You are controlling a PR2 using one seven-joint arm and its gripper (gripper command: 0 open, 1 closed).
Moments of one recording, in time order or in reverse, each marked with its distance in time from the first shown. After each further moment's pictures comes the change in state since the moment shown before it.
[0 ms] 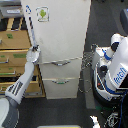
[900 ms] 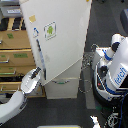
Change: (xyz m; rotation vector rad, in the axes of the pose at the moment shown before) arm -0.223 -0.111 0.104 -0.095 -0.034 -0.374
